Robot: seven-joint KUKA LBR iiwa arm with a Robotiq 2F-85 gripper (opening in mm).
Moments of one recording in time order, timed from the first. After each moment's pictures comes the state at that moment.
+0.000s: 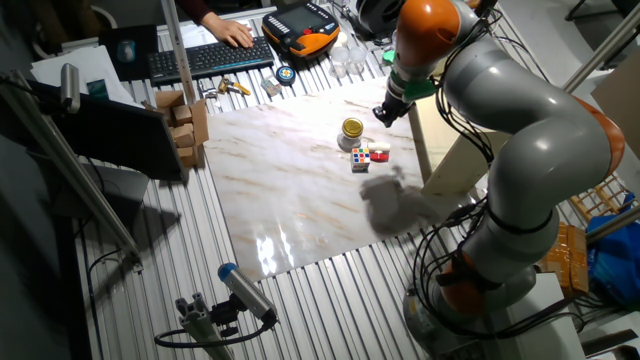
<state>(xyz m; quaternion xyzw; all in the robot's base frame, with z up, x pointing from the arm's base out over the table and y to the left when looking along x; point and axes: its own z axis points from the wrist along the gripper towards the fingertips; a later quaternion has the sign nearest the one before) 0.504 0.014 0.284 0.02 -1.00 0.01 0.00</state>
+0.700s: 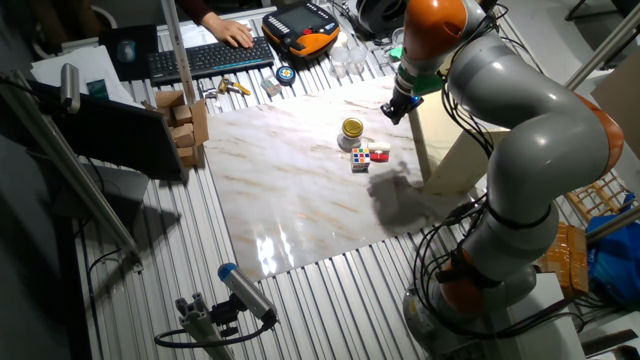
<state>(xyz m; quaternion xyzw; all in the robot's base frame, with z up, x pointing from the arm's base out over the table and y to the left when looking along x) 0.505 -0.006 0.284 0.03 -1.00 0.01 0.01</state>
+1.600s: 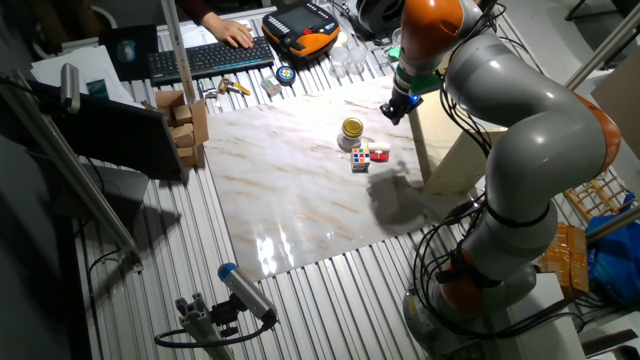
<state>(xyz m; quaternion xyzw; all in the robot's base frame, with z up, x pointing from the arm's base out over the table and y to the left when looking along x) 0.505 -0.005 0.283 0.03 -1.00 0.01 0.01</state>
